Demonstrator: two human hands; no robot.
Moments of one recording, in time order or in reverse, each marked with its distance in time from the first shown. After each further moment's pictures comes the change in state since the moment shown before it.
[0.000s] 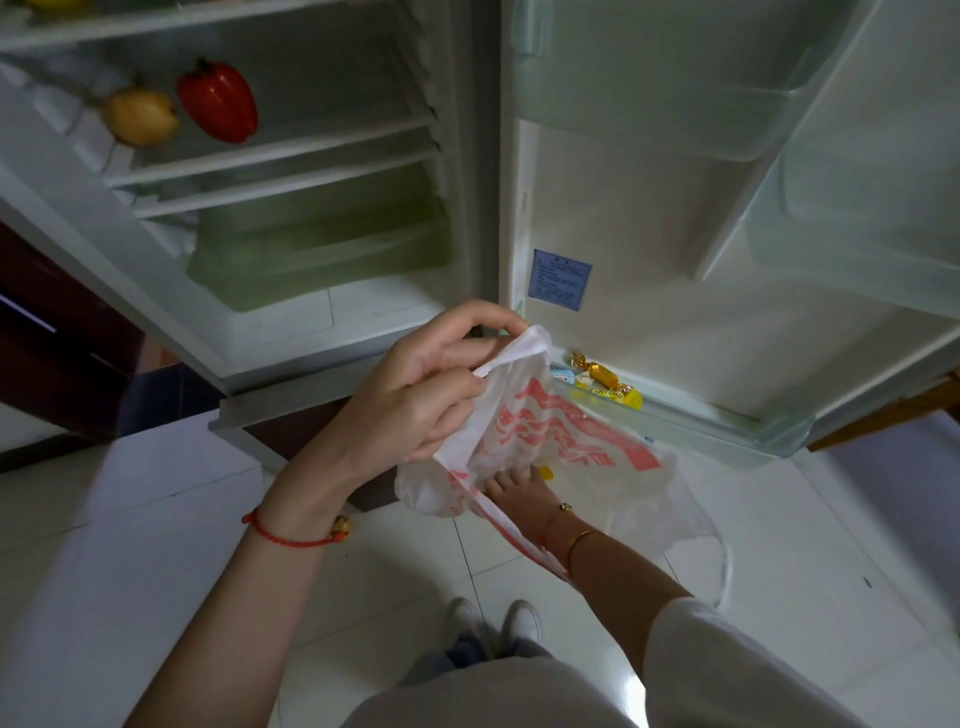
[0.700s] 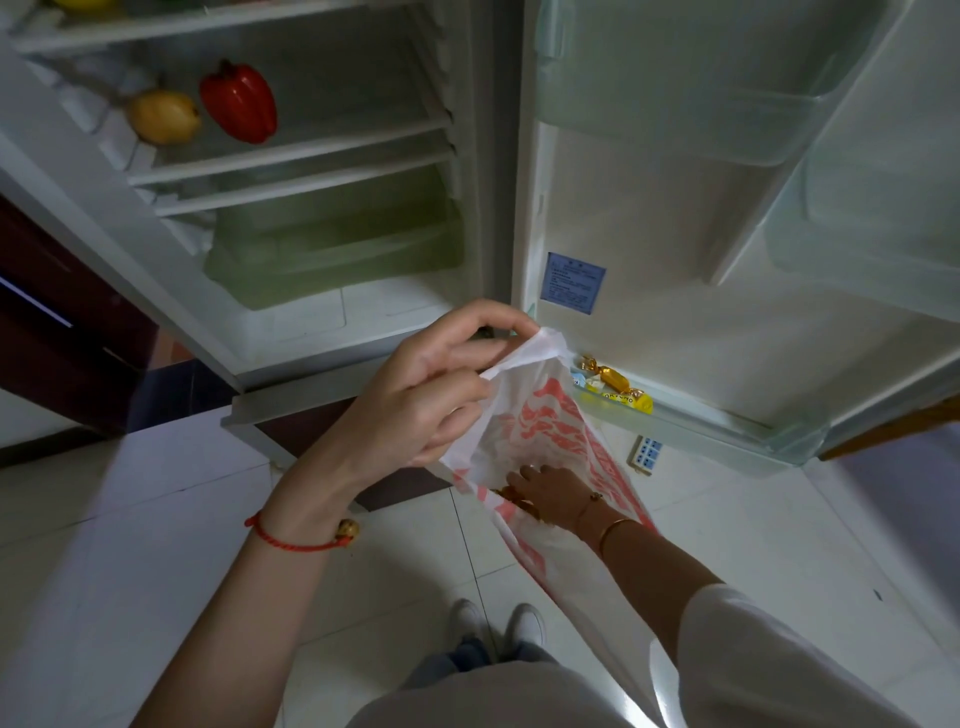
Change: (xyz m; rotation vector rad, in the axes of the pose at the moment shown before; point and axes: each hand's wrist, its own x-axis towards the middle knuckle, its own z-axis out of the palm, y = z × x) left_hand -0.009 0.002 -0.005 -0.032 0.002 0.007; right_hand -0.008 0.034 -0.016 0.133 -0.057 -0.096
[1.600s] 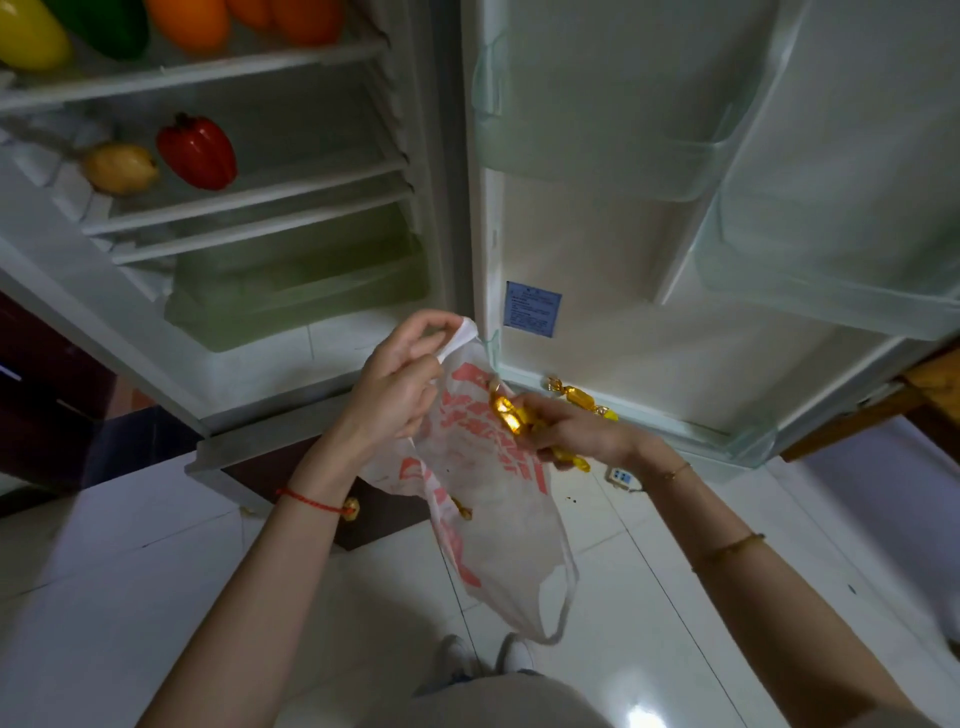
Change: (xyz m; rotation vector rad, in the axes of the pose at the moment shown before) left_hand 0.051 -0.034 -0.011 0.105 0.301 -0.085; right_hand -0.090 0.049 -0.153 1.295 0.068 -0.022
